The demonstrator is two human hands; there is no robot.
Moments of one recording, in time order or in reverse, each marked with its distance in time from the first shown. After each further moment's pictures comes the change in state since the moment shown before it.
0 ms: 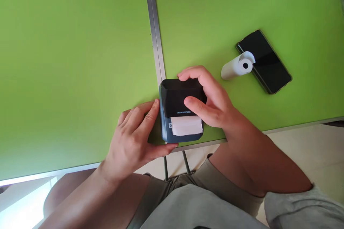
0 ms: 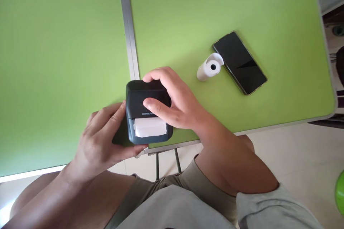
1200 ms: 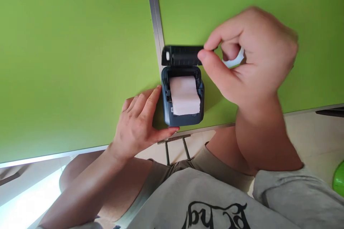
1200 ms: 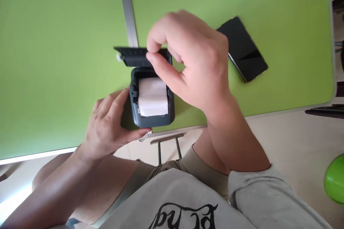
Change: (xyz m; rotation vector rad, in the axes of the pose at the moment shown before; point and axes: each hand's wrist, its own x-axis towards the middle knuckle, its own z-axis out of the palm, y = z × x) left_hand 0.000 -0.001 0.006 0.057 0.004 -0.005; right_hand 0.018 -0.048 -0.032 -0.576 0.277 -0.286
